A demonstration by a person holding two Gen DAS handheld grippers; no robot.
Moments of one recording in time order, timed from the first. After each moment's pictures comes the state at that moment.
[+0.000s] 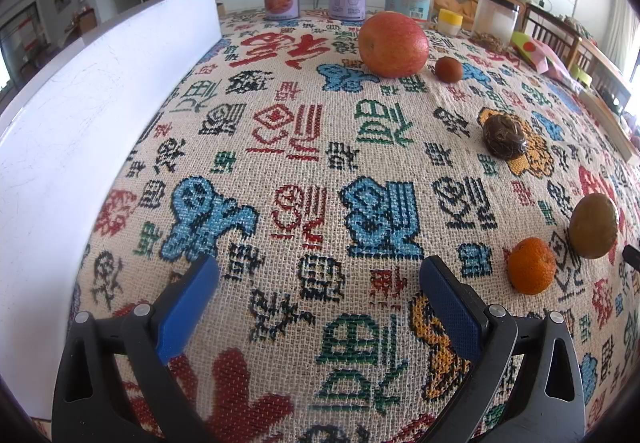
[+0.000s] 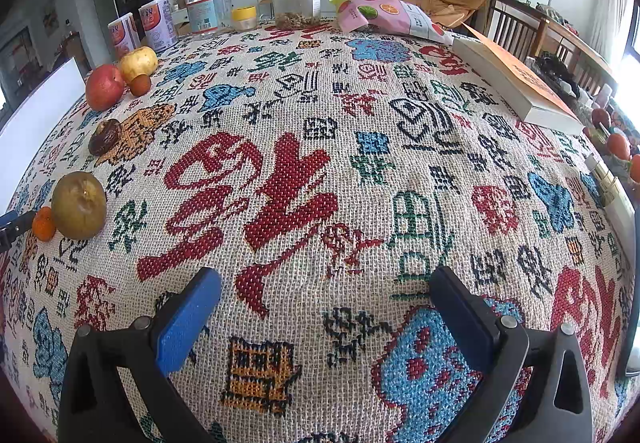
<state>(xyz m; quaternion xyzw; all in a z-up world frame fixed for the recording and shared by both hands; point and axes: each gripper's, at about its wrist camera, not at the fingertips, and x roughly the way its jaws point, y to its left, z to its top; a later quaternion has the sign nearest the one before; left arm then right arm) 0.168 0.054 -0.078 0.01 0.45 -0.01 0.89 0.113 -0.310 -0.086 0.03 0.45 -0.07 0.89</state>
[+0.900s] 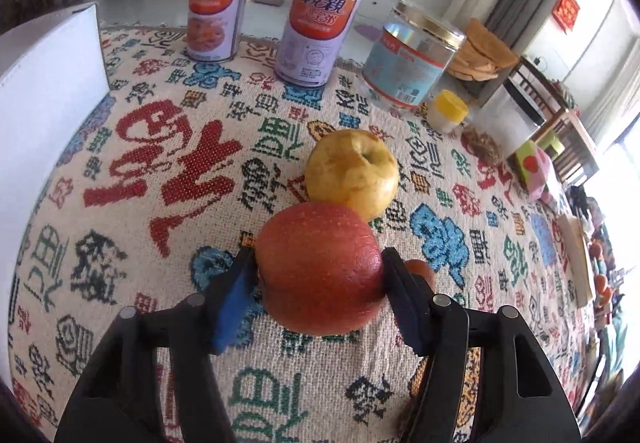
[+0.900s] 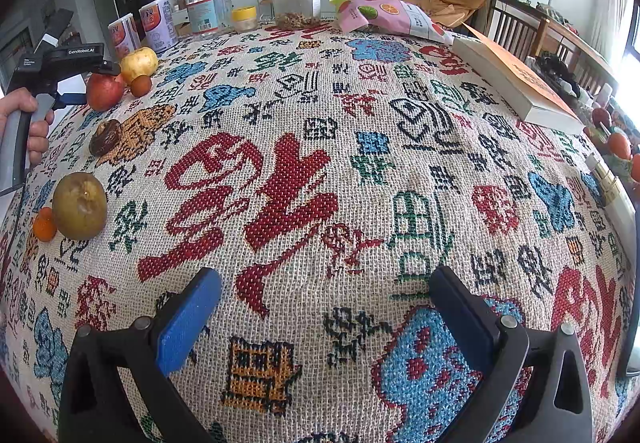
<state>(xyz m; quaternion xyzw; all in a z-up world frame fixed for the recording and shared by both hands) 0.361 0.028 -0.046 -0.14 0.47 -0.09 0.87 0.113 -0.311 -0.087 0.03 0.45 -0.07 0.89</state>
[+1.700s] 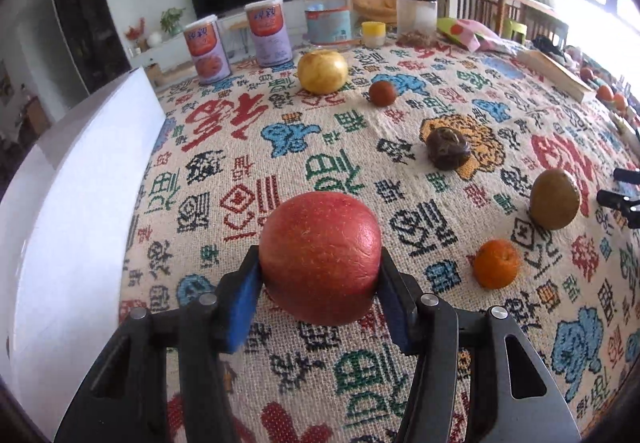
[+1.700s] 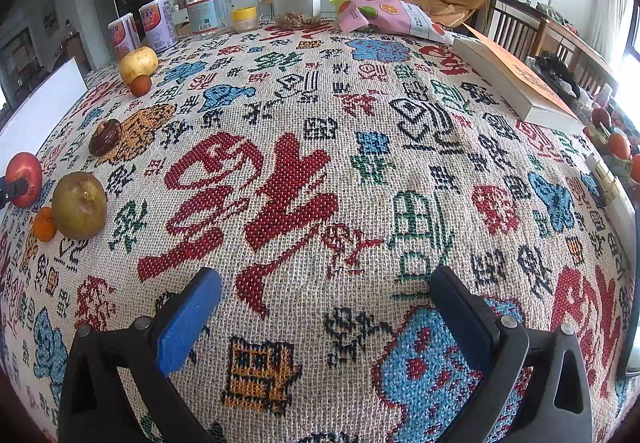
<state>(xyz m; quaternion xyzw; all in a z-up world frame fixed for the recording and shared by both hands) 0.173 0.040 -0.042 0.13 0.40 -0.13 0.90 0.114 -0.310 -0.087 0.03 0.45 -0.07 0.89</state>
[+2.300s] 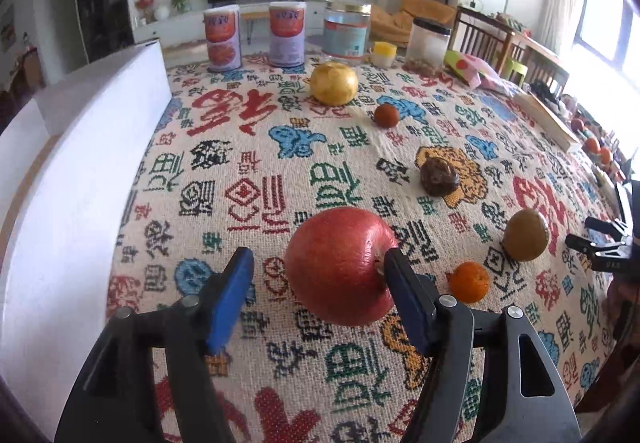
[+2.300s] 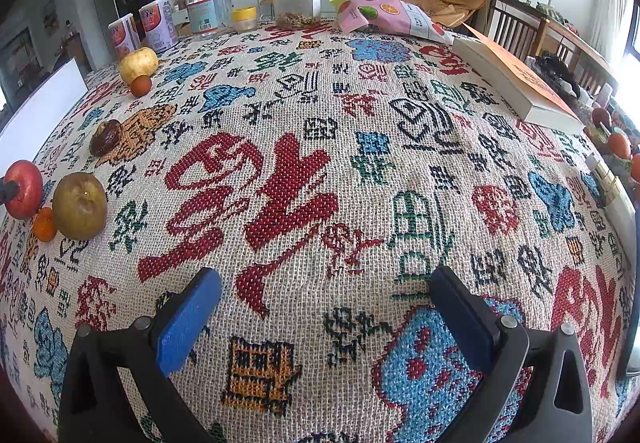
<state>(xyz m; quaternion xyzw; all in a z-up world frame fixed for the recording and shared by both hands) 0.175 0.081 -0.026 0.02 0.41 -0.14 0.90 0.115 -0.310 -0.087 0.03 0.45 -0.07 0.89</state>
